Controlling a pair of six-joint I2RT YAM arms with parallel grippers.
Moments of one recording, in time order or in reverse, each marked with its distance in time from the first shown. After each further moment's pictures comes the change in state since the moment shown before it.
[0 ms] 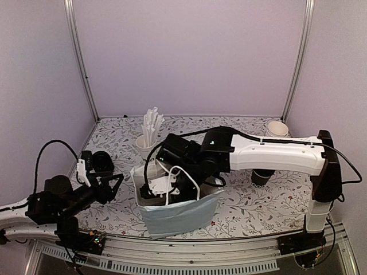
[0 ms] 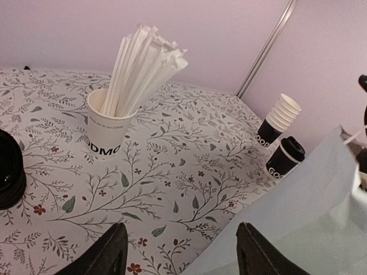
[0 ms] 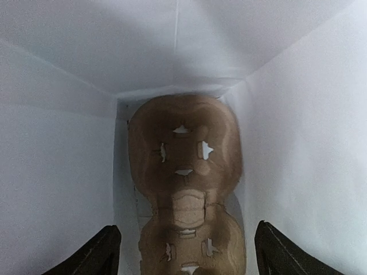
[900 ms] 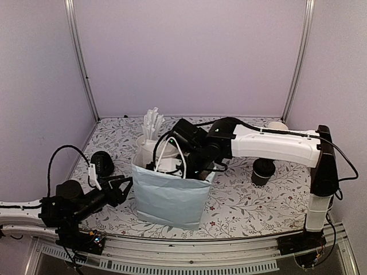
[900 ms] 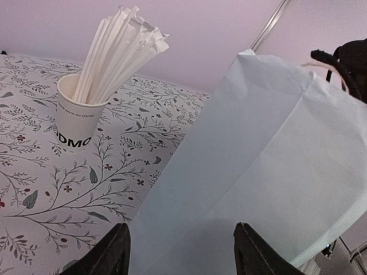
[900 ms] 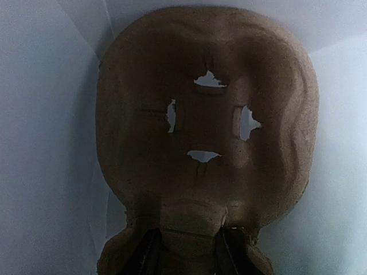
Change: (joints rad) left arm -0.002 0.172 -0.085 0.362 0.058 -0.032; right arm -0.119 -0.051 -0.033 0.090 -0.043 0.061
